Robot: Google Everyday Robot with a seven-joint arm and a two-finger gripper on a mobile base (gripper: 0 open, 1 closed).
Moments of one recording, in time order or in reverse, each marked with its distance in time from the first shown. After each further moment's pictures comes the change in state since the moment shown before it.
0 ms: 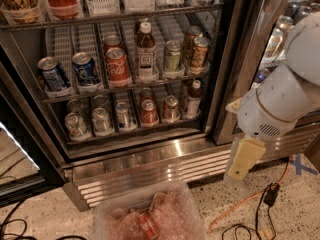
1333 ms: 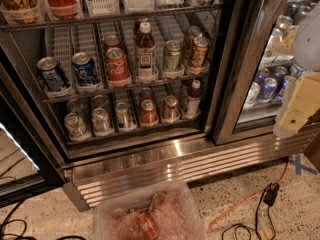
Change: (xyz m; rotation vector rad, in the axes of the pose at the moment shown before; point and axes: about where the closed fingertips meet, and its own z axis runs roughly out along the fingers) arm 0.008 -0.039 -0.142 0.131 0.110 0.009
